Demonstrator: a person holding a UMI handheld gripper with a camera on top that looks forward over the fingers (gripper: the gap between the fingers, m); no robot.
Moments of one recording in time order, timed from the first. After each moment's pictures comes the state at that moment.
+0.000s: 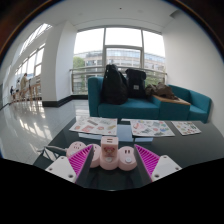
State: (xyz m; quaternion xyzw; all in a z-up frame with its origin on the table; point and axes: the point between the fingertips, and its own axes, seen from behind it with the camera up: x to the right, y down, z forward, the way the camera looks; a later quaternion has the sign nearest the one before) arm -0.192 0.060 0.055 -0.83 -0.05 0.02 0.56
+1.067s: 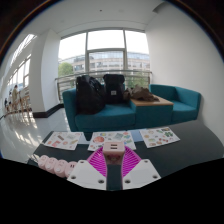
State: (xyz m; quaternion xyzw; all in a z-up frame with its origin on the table) arm -0.012 0.093 0.116 -0.82 0.02 0.01 0.57
